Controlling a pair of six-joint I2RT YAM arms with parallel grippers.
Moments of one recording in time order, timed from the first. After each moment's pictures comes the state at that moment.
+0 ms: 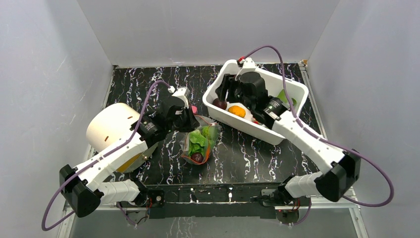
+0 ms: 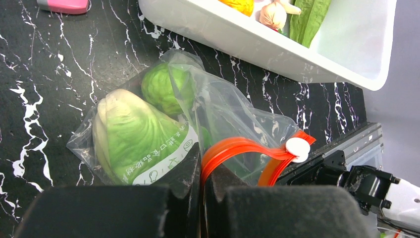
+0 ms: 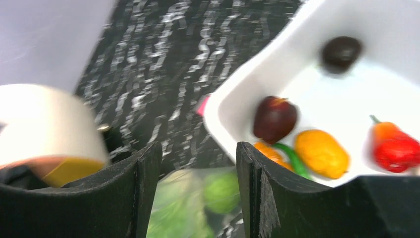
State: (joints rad) left arm -0.76 1.17 1.06 -0.56 -0.08 -0.65; right arm 0.70 1.30 1.30 -0.30 0.15 0.44
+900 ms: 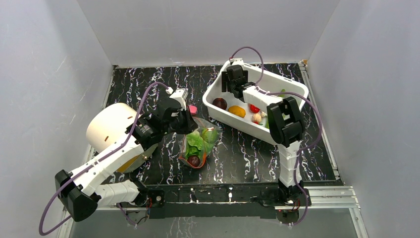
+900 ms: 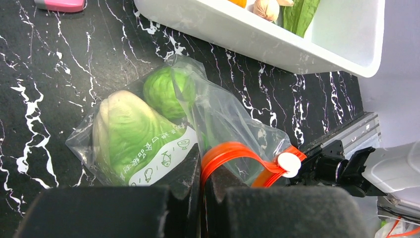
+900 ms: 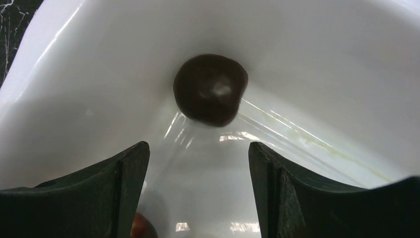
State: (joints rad) left arm -0.76 1.12 1.05 -0.57 -0.03 -0.62; right arm 0.42 2.07 1.55 -0.09 0.34 0.21
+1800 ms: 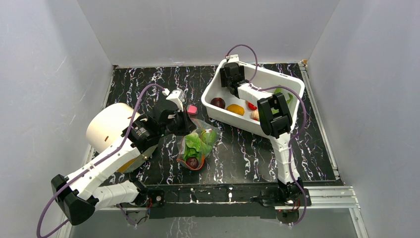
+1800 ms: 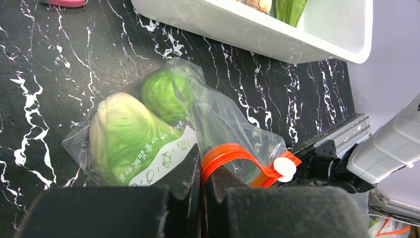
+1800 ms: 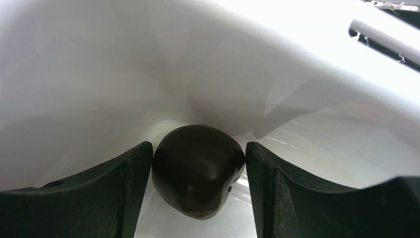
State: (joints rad) left arm -0.76 1.07 1.03 -0.59 -0.03 -0.65; right arm 0.39 2.35 1.82 0.00 0.38 0.09
